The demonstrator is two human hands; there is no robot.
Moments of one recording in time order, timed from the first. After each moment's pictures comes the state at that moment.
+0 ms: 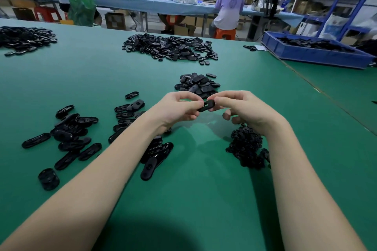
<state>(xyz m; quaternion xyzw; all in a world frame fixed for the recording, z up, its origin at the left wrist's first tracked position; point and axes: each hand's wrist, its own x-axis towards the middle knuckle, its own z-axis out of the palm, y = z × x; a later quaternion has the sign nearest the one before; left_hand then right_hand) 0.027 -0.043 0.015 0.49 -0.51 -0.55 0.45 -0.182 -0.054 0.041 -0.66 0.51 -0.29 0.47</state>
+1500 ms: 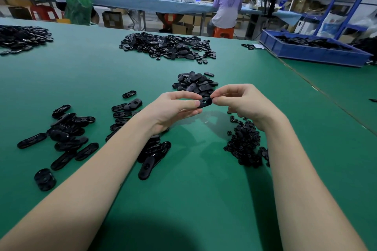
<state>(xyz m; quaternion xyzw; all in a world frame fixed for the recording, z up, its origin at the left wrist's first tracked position) 0.031 -0.045 0.012 0.42 -0.43 -0.65 0.47 -0.180 -0.048 0.052 -0.66 0.54 -0.34 0.40</state>
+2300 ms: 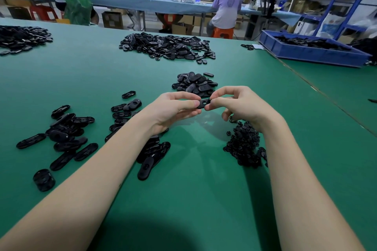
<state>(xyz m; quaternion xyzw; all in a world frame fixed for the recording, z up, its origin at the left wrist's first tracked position) 0.030 -0.043 0.013 0.41 -0.42 -0.65 0.48 -0.177 -0.046 0.052 -0.67 0.54 -0.29 0.42</state>
